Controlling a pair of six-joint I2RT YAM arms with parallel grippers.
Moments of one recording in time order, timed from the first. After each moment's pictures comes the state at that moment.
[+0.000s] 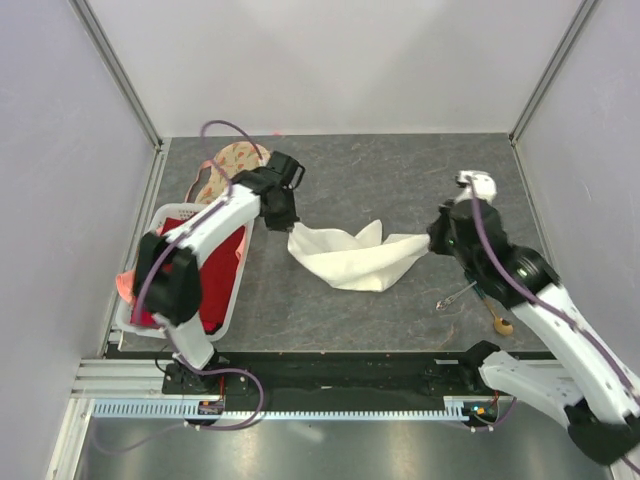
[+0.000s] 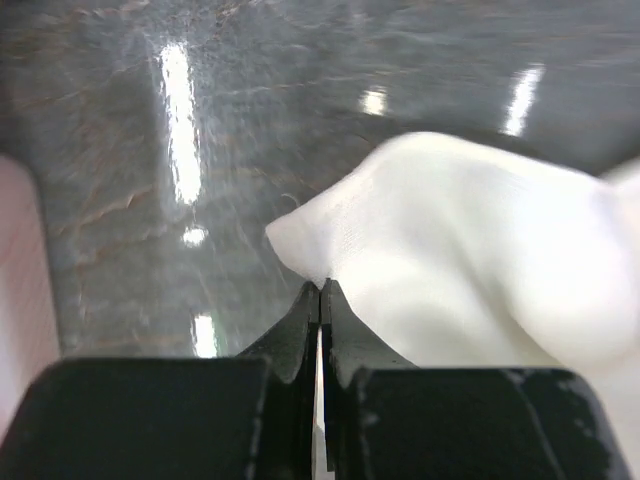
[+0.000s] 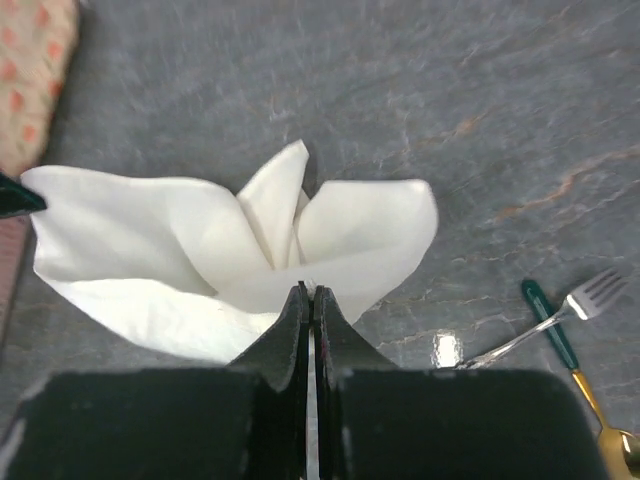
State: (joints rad) left arm -0.49 1.82 1.46 -0.81 -0.11 -0.58; right arm 0.58 0.96 1.11 -0.75 0.38 0.50
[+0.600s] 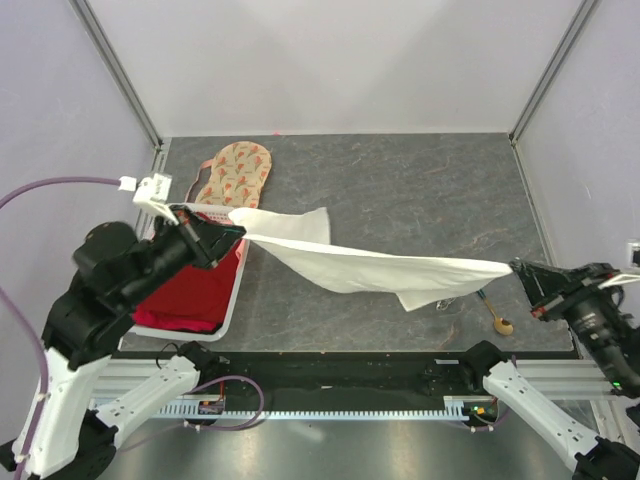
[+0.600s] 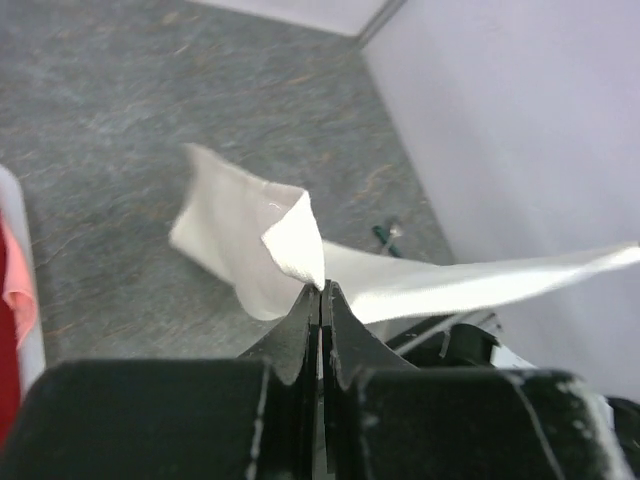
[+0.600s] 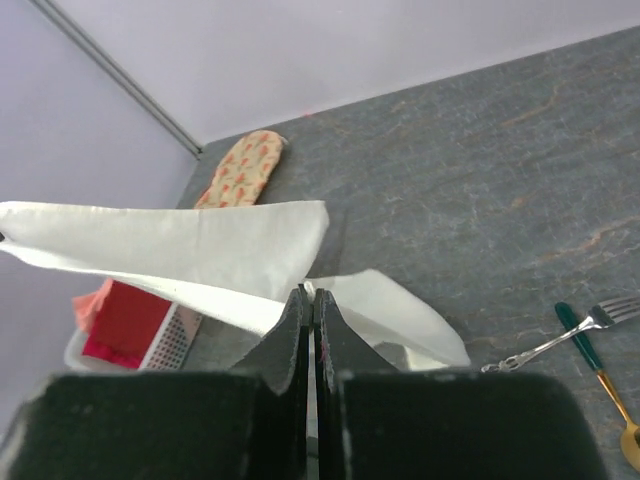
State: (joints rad) left arm -0.56 0.77 1.37 -0.83 0.04 -0.62; right arm 0.56 0.46 1.45 -1.09 0.27 0.54
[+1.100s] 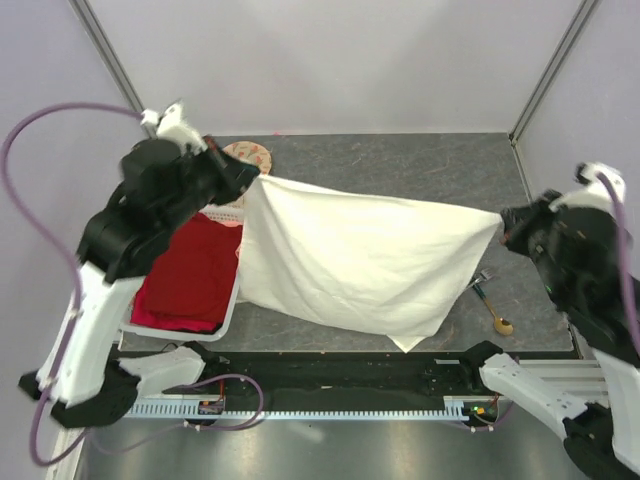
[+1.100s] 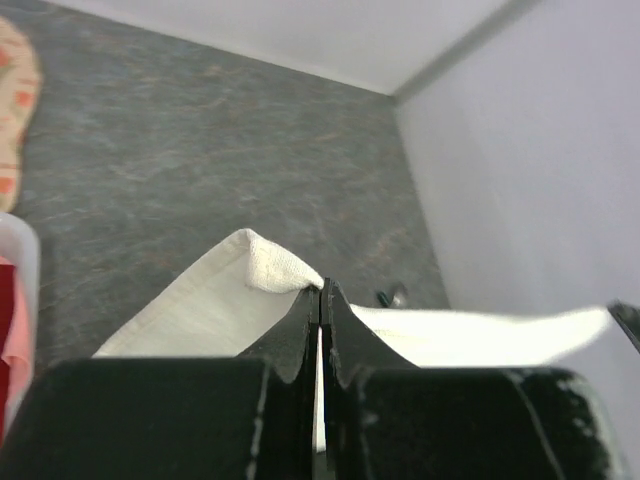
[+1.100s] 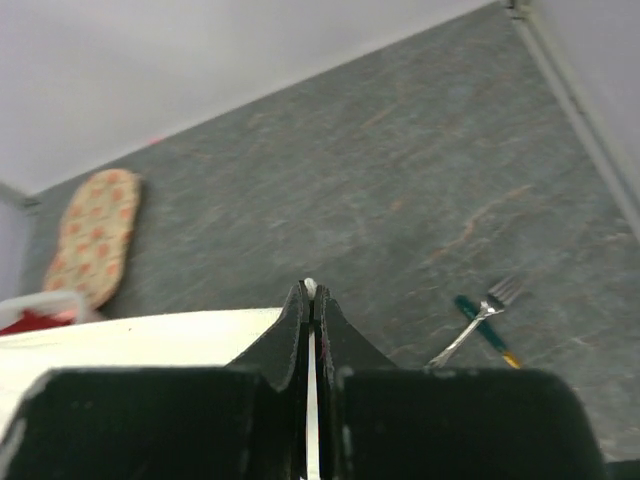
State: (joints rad) left arm -0.57 1.06 1.70 -0.87 -0.08 -0.68; right arm 0.49 0.76 1.61 -1.15 0.48 0.57
